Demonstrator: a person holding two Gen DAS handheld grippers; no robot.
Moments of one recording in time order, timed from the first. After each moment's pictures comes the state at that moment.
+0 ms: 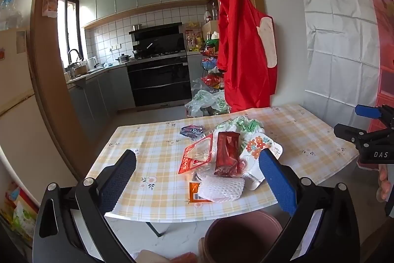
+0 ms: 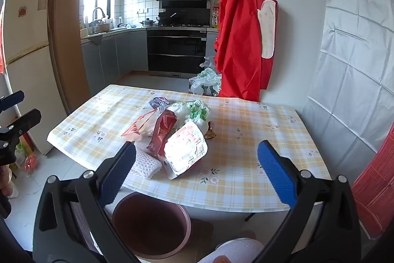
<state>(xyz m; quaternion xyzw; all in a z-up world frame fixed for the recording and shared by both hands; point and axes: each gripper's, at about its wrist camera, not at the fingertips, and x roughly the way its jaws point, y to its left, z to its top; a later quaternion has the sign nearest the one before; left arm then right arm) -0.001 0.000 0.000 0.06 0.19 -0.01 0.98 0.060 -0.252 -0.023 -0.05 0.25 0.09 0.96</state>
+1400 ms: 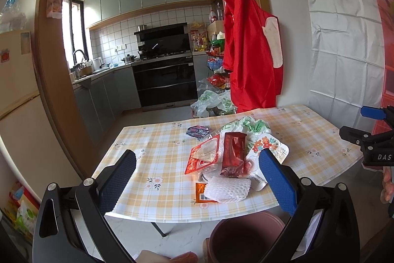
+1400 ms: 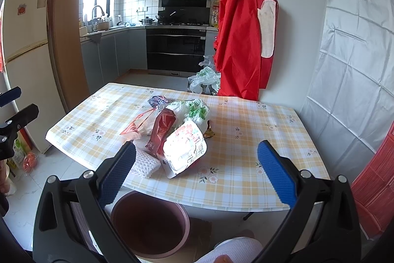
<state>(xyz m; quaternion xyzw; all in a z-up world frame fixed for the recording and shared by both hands) 0.000 0.003 0.001 0.06 0.20 0.00 0.98 0.060 -0.249 -0.026 -0.05 0.26 0.09 0.96</state>
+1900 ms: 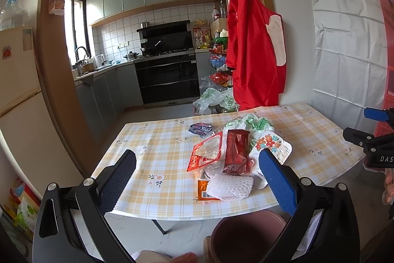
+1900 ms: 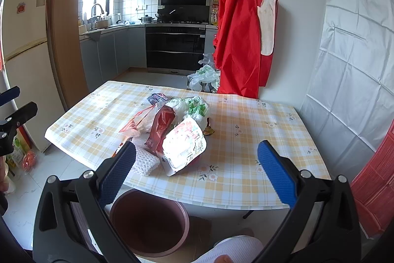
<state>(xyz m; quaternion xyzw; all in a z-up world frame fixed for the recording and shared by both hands) 0.000 0.007 -0.002 0.06 0.20 0.01 0.98 0.059 -0.246 -0.031 -0.06 0.26 0.09 0.96</state>
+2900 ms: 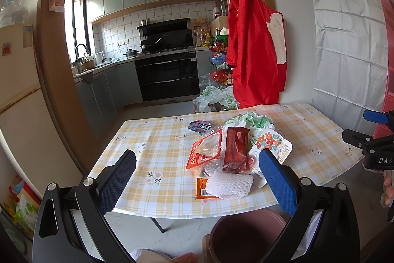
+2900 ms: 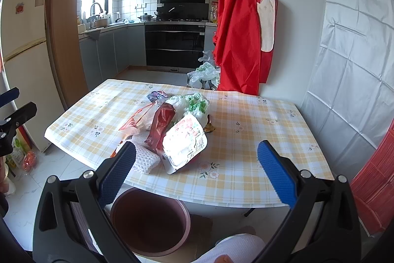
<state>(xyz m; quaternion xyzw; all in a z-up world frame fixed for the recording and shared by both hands) 0.004 0.009 -0.006 0.06 0.21 0.01 0.98 0.063 -0.245 -0.038 -0.05 0.27 0.09 0.96</state>
